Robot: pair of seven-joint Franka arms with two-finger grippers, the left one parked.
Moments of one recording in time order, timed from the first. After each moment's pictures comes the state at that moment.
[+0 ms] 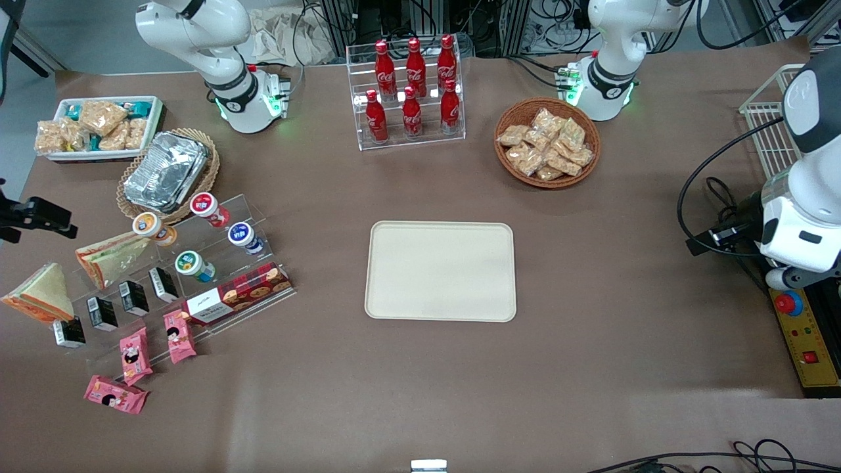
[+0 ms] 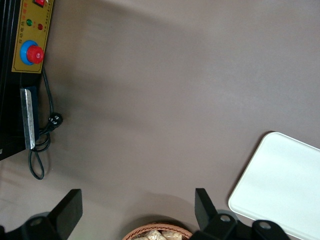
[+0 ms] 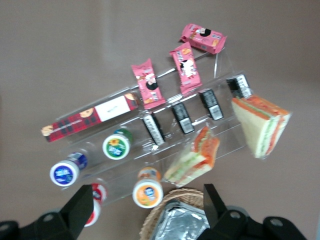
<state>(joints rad) 0.02 0.08 -0.21 -1.54 0.00 1.63 -0.25</state>
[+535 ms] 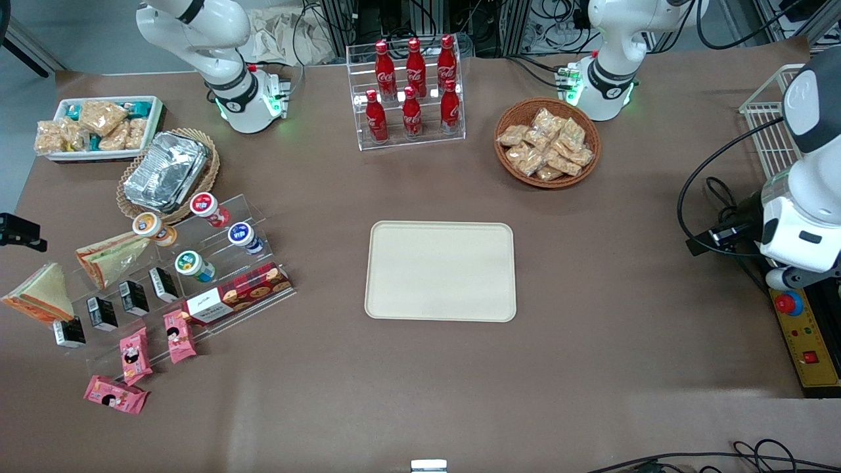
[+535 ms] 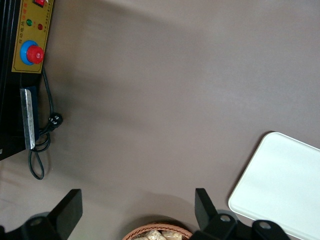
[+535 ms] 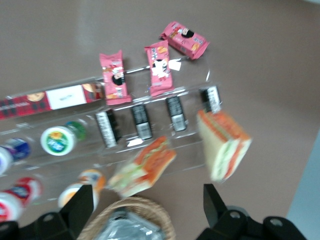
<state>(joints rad) -0.11 0.18 -0.24 -1.55 0.00 1.75 -0.62</state>
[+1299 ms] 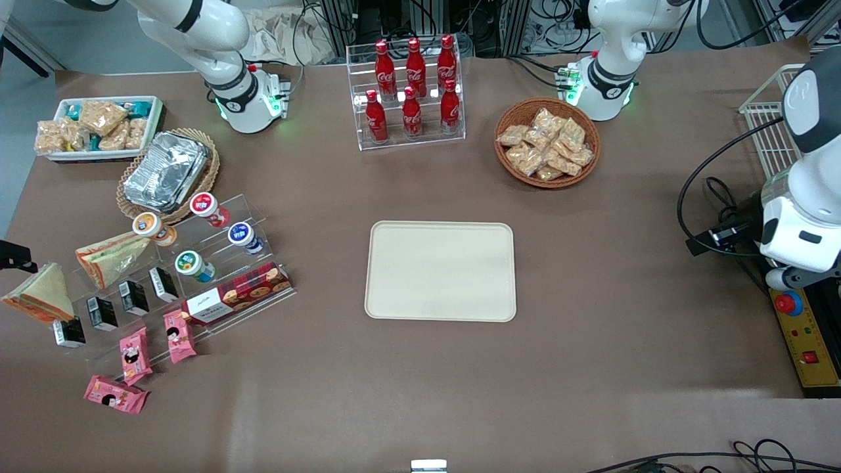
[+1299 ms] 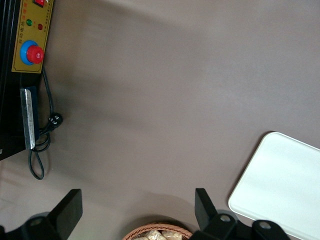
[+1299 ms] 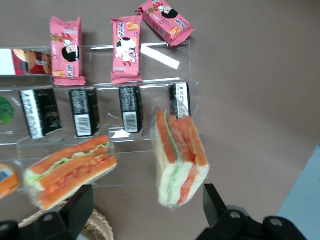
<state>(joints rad) -0.22 0.34 -0.24 -1.55 0.02 1.90 -0.88</state>
